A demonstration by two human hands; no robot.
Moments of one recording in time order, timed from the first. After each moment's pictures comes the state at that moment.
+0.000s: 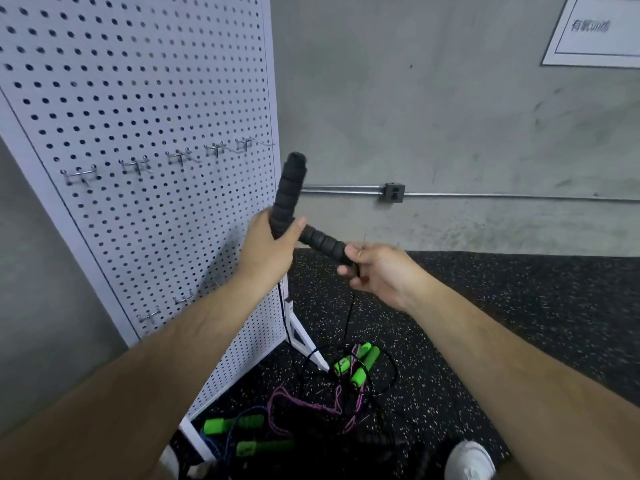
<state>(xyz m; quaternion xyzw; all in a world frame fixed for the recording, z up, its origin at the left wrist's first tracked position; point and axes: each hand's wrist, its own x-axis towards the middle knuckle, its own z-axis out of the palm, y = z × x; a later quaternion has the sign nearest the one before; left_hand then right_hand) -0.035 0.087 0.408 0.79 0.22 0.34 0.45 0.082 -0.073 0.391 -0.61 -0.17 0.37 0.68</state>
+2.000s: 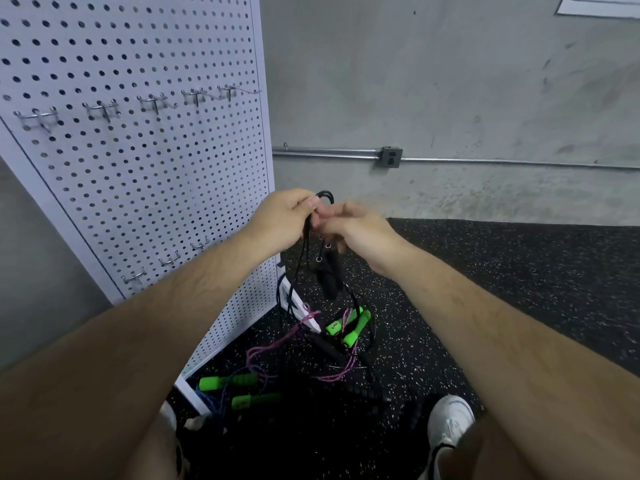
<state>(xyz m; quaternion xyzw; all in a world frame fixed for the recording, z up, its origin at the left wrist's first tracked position) -0.022 0.076 0.399 0.87 0.12 0.20 0.42 0.066 -0.061 0.385 -0.72 -0.29 0.25 0.58</state>
